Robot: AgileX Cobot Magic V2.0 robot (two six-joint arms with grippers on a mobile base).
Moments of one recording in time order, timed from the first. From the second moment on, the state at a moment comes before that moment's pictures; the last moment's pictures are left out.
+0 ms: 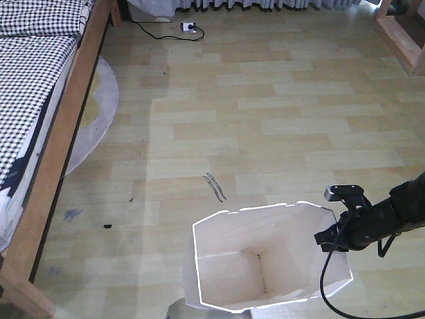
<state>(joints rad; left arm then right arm) -0.01 -0.01 0.03 -0.02 0.27 -0.02 -0.20 2.31 -0.81 1.26 0.41 -1.67</state>
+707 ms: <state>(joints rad) -0.01 -0.01 0.03 -0.02 0.27 -0.02 -0.20 2.31 -0.81 1.26 0.41 -1.67</state>
